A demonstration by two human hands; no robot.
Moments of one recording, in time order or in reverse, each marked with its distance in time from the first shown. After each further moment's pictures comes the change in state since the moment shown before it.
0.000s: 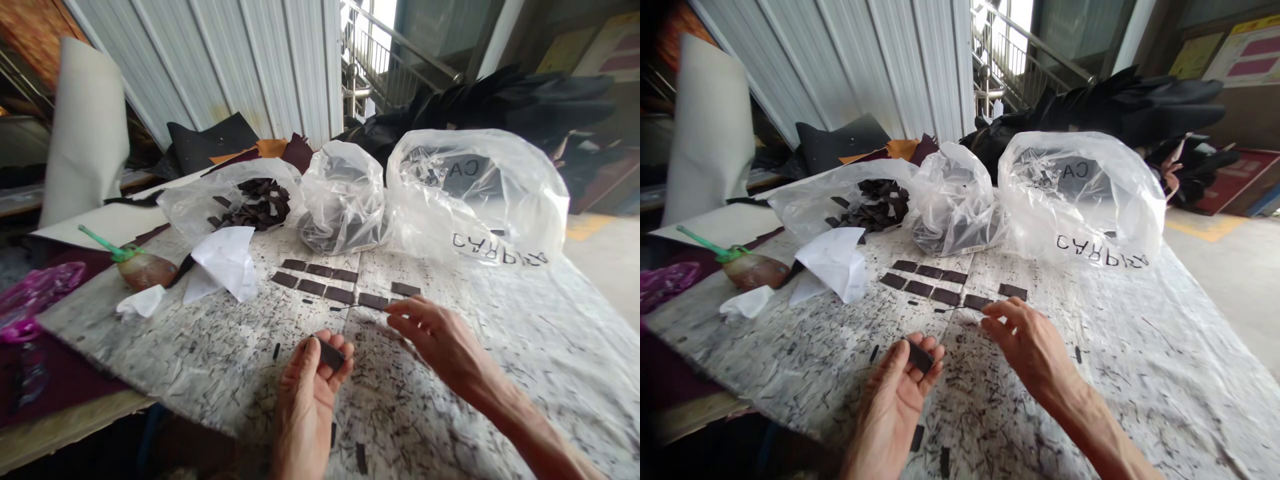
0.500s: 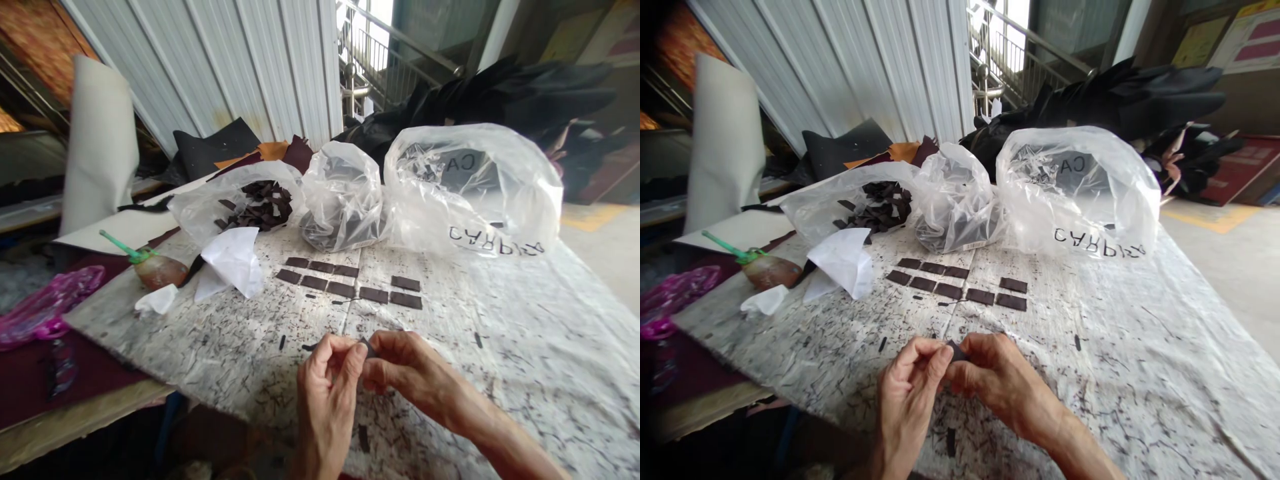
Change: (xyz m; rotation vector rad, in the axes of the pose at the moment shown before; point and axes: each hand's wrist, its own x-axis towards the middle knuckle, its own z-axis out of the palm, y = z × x) left_hand -0.014 0.000 0.006 0.718 -0.223 0.309; right_hand -0.025 -0.014 0.029 0.756 -0.403 0.085
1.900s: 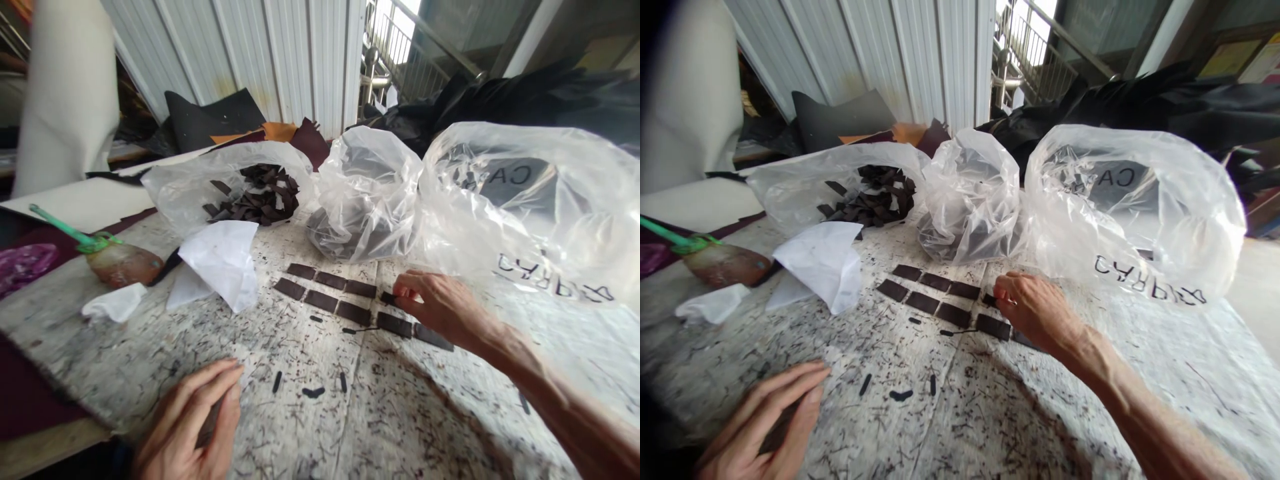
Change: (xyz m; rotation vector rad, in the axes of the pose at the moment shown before) left_hand 0.039 -0.036 -0.152 1.066 0.314 0.801; right_hand 0.090 -0.048 -0.076 -1.280 0.251 -0.111
